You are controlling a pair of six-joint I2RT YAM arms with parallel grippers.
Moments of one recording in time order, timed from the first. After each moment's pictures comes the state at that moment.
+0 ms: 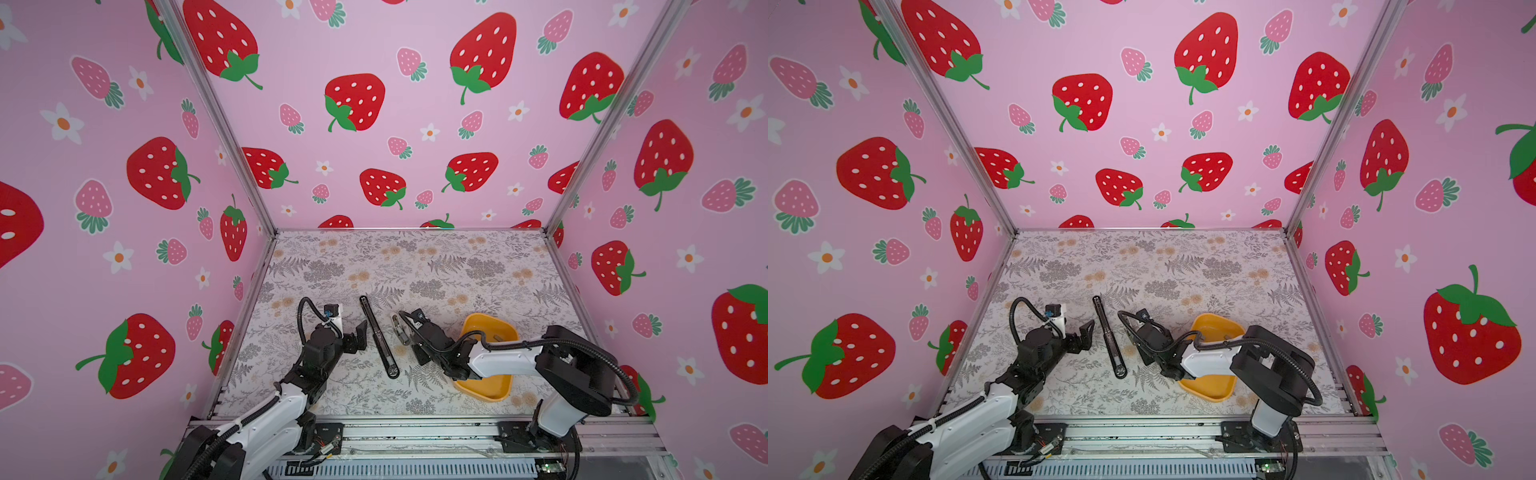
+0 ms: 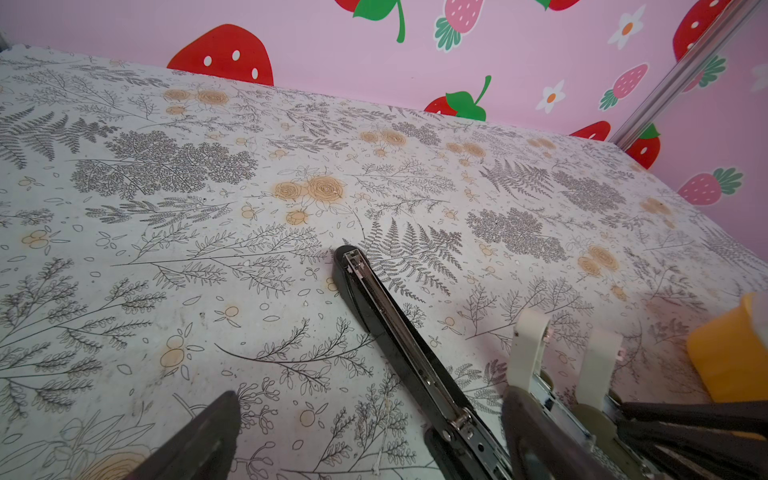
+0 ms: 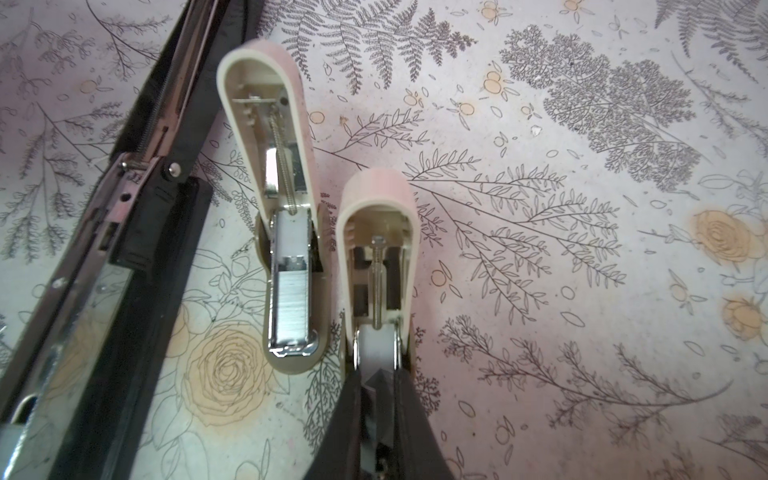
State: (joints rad) left arm -0.40 0.92 0.14 0.41 -0.10 -0.27; right arm 1.13 1.67 0.72 0.12 0.37 0.33
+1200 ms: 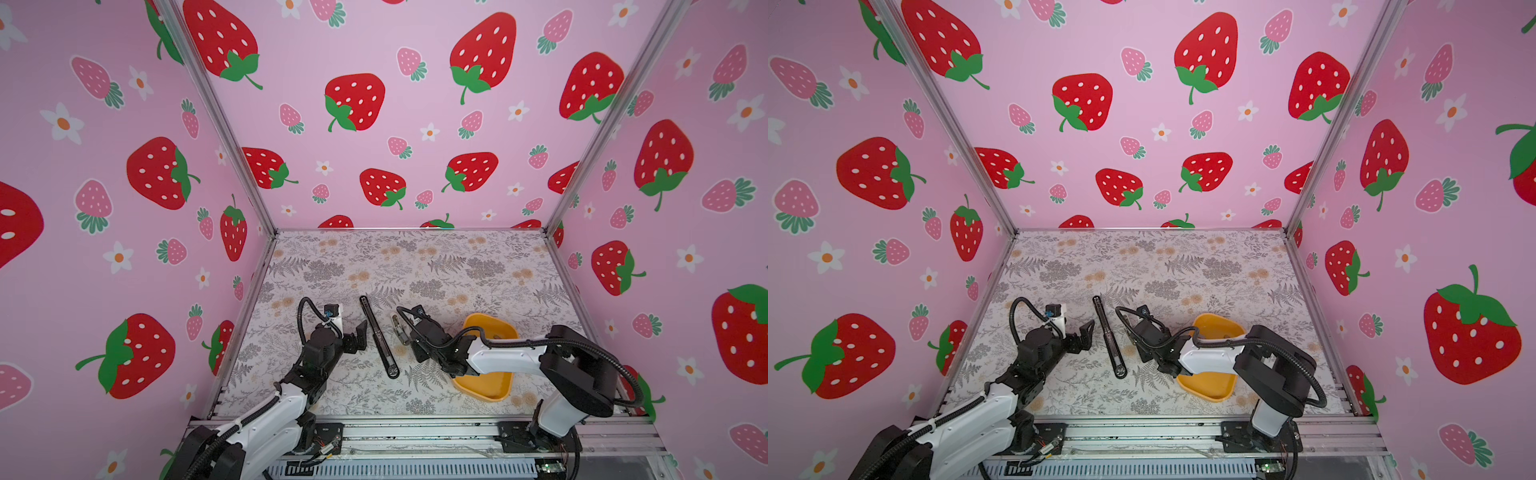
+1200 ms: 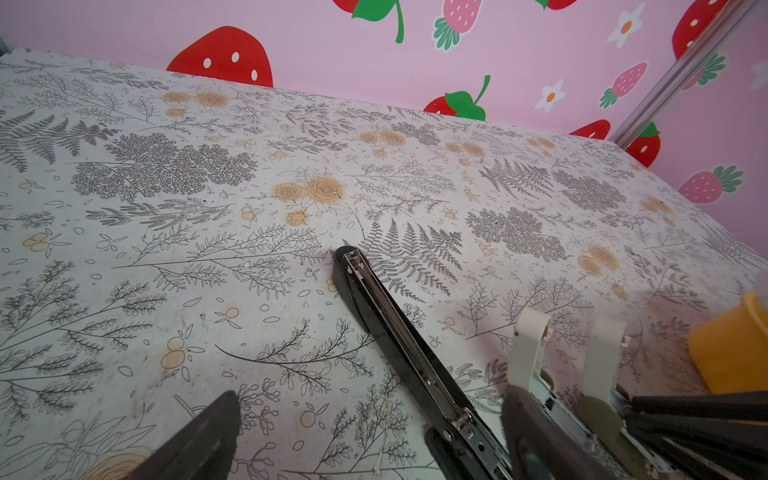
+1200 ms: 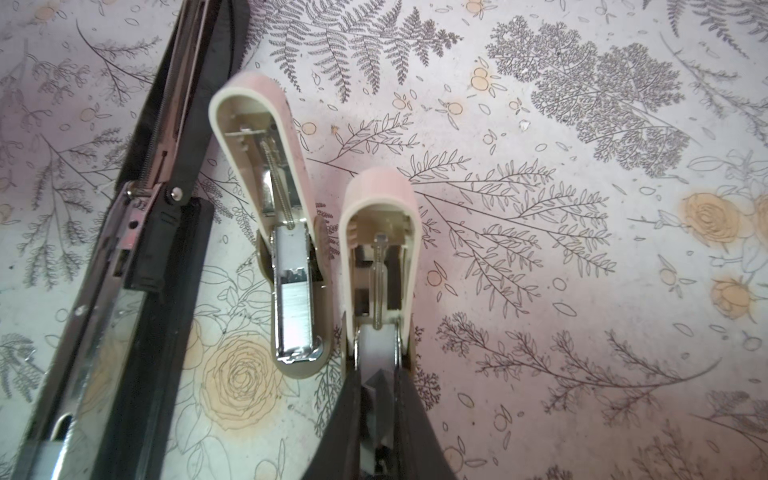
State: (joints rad) left arm -0.40 0.92 0.14 0.41 -0.10 -0.27; right arm 1.13 1.66 0.78 0.01 0.37 0.41
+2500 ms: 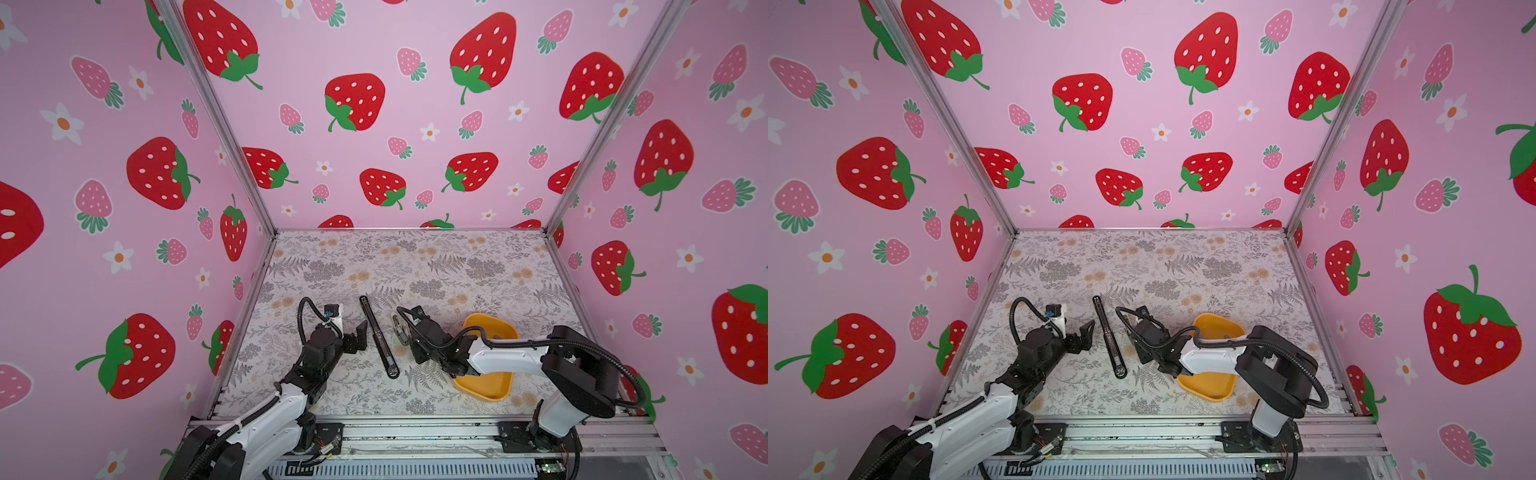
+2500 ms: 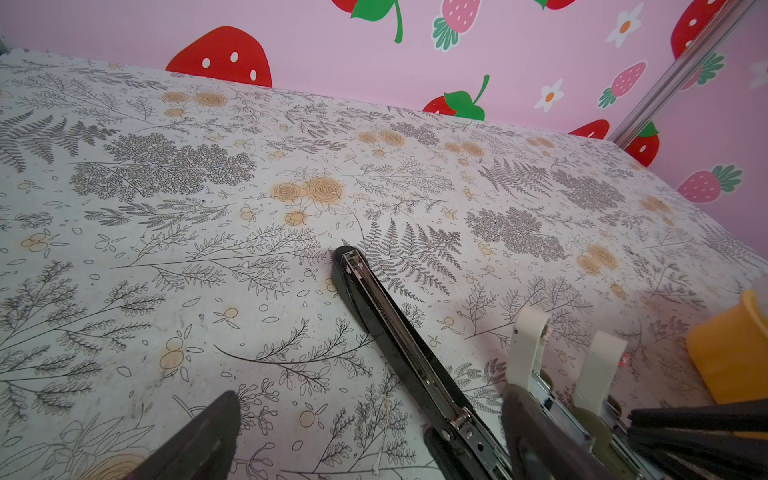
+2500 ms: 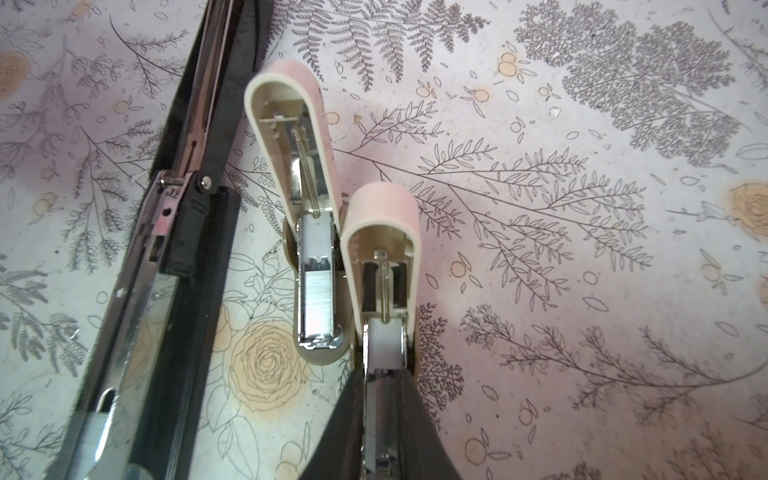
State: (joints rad) left arm -0.41 0.92 0.14 0.41 -0.10 -0.27; right arm 1.13 1.66 0.78 0.01 0.31 0.42
